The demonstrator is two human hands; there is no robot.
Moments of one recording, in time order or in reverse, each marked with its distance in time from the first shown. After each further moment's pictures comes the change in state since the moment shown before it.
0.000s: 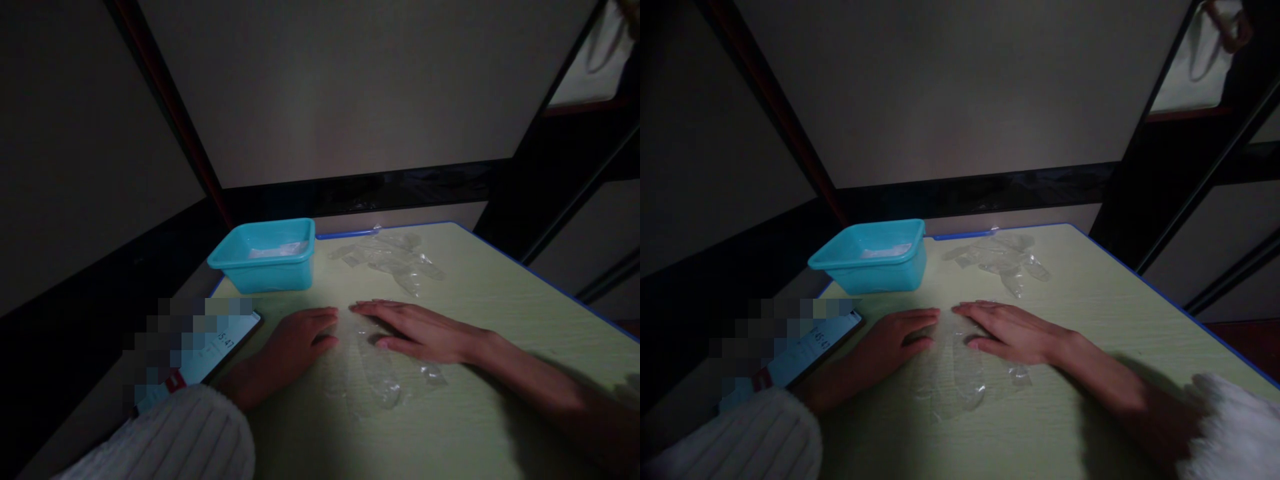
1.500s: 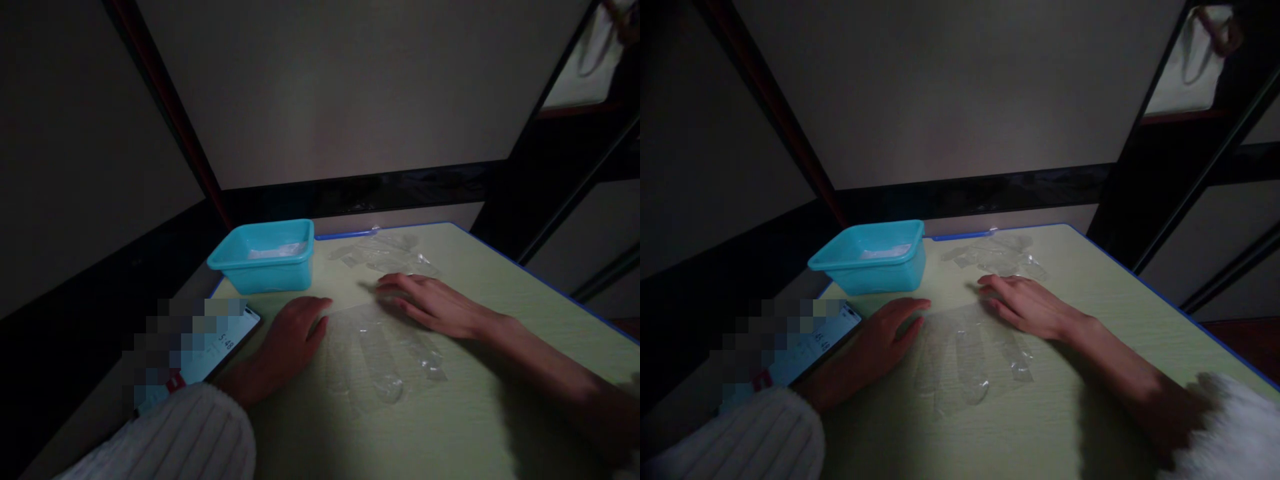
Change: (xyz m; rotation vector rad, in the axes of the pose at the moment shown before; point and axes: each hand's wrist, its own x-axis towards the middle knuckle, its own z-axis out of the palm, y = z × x) left_hand -0.002 -0.003 0.003 0.137 0.311 0.138; right_hand -0.009 0.013 -0.022 -0.224 0.186 0.123
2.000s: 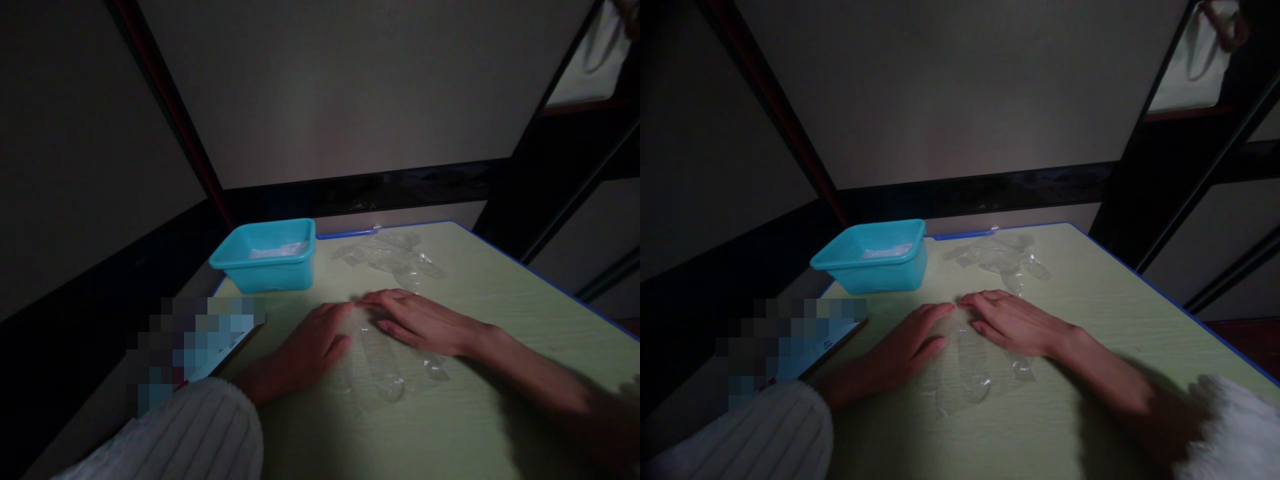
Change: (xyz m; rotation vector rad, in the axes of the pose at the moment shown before) left_hand 0.001 0.008 0.013 -0.269 -0.248 0.064; right_hand 0.005 -0.018 0.017 0.043 -0.099 -0.101
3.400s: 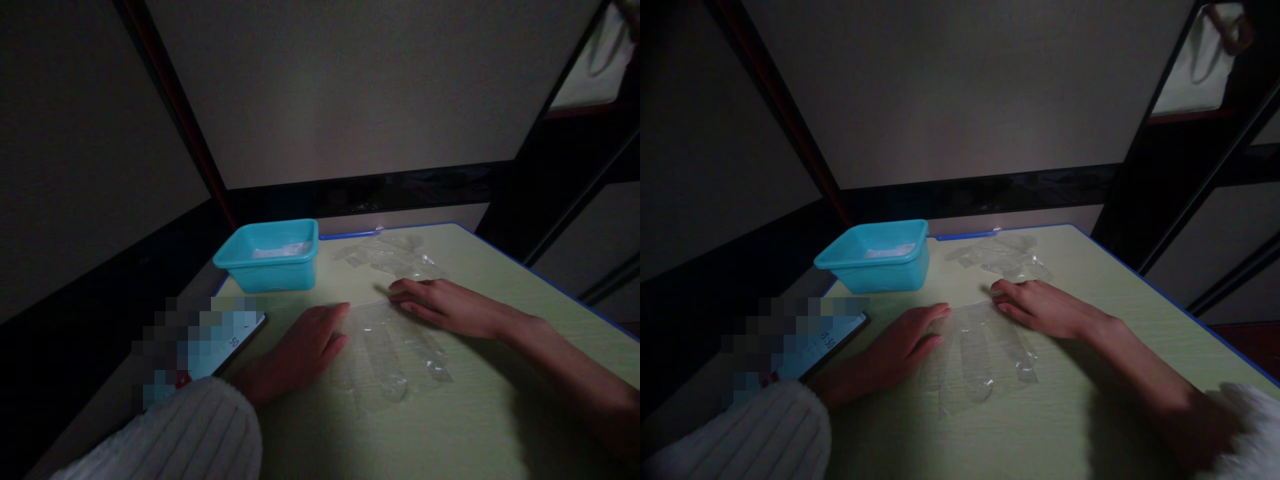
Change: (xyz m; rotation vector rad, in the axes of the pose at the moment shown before) left_hand -0.006 0.001 -0.008 0.145 0.011 -0.018; right_hand -0.015 0.016 -0.028 -0.012 -0.059 0.205
